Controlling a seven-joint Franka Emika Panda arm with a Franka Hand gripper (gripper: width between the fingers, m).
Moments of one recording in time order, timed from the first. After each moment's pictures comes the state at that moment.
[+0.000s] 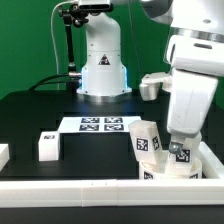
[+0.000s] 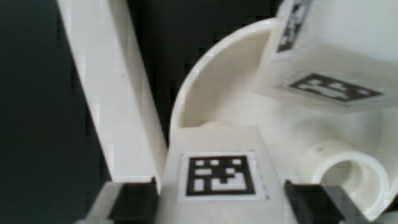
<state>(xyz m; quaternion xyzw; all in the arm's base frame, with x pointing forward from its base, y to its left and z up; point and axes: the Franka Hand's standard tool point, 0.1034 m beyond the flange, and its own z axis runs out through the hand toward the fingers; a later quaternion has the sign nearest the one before) 0.645 0.073 0.068 0.81 0.58 -0.04 0.08</state>
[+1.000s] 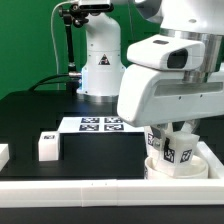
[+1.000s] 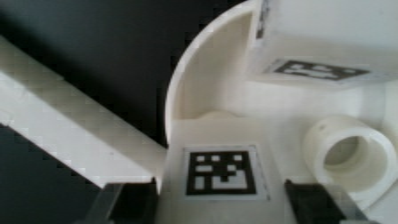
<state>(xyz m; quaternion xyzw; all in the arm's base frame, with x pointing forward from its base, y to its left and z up) 0.644 0.068 0.068 0.96 0.27 -0.02 0.06</state>
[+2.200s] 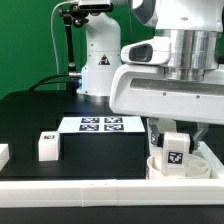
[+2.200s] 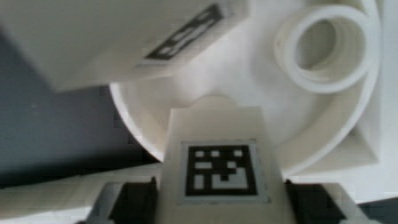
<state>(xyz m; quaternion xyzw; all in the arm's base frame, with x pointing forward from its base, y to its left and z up) 0.649 0.070 0.068 0.99 -0.17 0.04 0.03</state>
